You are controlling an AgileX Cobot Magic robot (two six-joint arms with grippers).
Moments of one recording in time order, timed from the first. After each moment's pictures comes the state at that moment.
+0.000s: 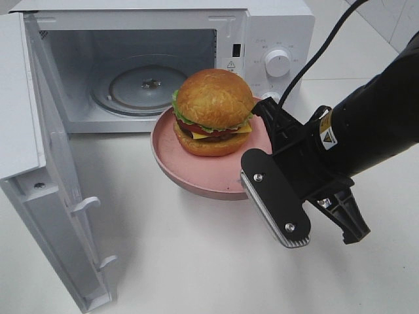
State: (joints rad) left arm 0.09 -0.01 -0.52 -0.18 1.07 0.09; right arm 0.72 1.47 -0.78 -0.17 0.42 -1.36
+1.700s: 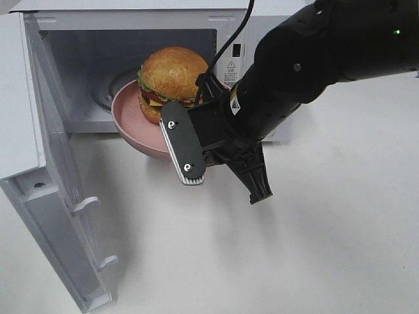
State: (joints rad) left arm 0.09 -0.01 -0.52 -0.18 1.07 0.09; right arm 0.76 1.78 -1.11 -0.17 0.42 -1.17
